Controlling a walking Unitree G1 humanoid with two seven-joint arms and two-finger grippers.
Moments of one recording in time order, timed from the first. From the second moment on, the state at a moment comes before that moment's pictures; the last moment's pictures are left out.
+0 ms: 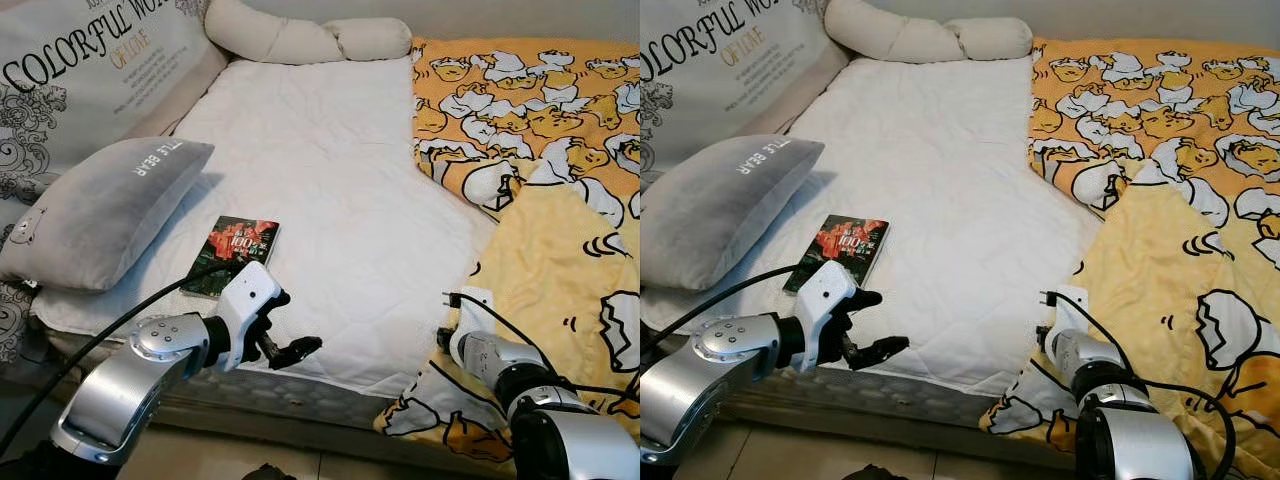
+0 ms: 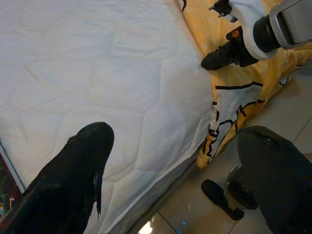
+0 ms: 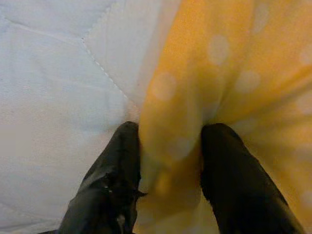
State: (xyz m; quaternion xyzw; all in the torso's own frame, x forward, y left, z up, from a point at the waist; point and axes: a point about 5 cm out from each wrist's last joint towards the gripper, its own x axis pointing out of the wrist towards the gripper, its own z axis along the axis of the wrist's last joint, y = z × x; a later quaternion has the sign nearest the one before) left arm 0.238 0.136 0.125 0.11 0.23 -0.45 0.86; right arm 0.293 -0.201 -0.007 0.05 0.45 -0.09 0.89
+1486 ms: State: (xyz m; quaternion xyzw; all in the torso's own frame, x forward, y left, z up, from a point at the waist) left arm 0.218 0.119 0.112 0.08 0.24 -0.49 0.83; right arm 0.189 -0.164 0.016 -0.07 0.41 0.53 0.74
